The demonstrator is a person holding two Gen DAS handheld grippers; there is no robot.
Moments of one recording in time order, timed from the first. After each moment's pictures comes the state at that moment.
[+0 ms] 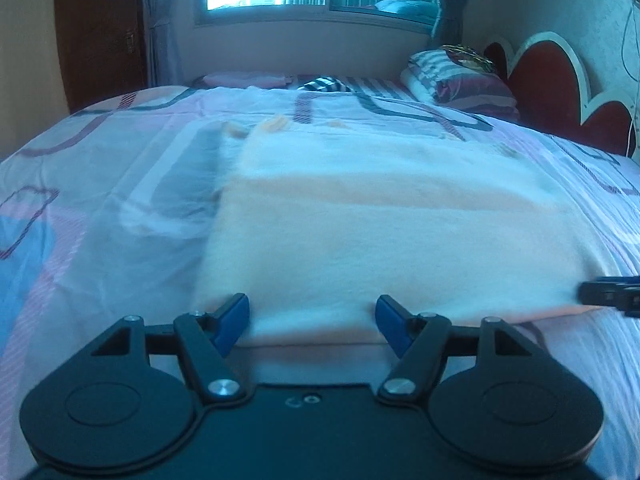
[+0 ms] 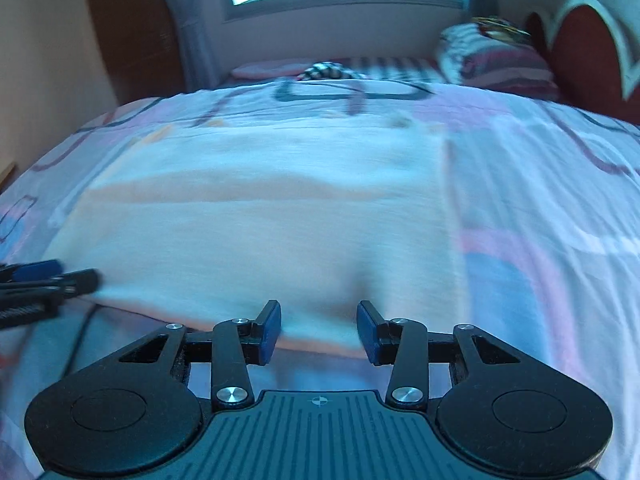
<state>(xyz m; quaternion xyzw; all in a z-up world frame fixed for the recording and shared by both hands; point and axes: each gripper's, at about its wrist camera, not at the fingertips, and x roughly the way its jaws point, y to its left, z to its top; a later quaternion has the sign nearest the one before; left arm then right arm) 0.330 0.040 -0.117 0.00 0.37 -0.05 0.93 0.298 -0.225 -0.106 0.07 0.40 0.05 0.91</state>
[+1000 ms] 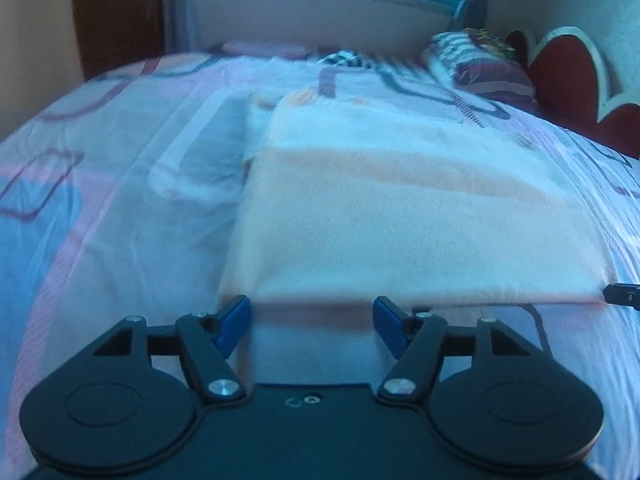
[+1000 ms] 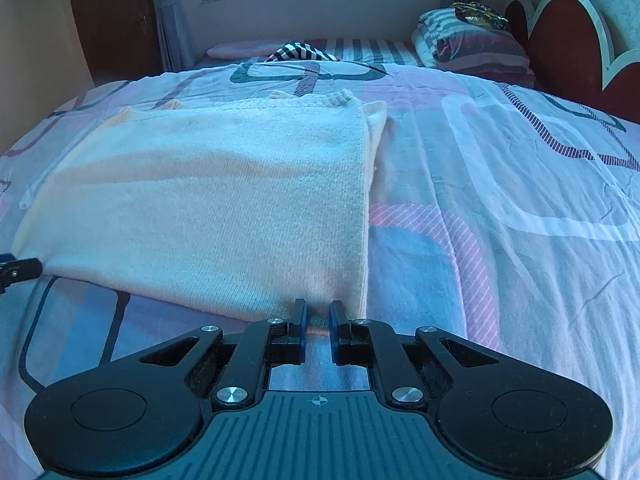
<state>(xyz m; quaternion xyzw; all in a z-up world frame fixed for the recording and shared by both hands) 0.321 0.051 -0.103 -0.02 0.42 -0.01 0.91 0.293 -0.246 -0.094 0.04 0.43 0.03 0.90</state>
